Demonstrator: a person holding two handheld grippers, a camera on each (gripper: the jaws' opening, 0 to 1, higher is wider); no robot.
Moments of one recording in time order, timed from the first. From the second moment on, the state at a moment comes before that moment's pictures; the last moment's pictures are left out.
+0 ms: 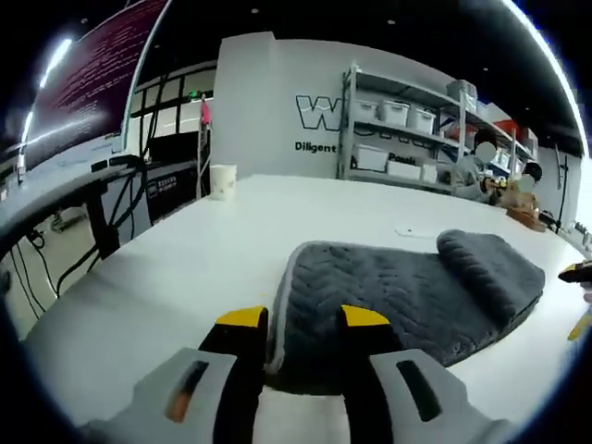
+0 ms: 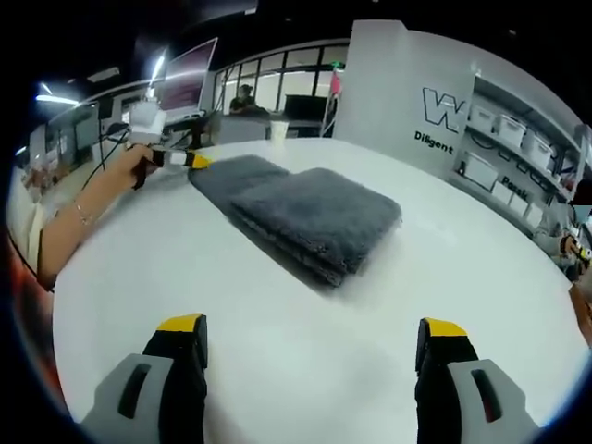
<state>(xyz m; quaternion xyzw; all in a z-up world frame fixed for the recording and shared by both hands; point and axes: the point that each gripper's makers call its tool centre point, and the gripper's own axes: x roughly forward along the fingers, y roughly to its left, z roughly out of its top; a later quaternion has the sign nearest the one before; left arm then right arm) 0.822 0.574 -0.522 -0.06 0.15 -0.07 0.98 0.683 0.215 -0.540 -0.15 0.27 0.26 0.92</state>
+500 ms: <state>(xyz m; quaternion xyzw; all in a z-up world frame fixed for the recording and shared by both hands) 0.818 0.539 -0.495 -0.19 0.10 -0.19 0.96 0.686 0.221 -0.543 -0.15 0.27 0.26 0.92</state>
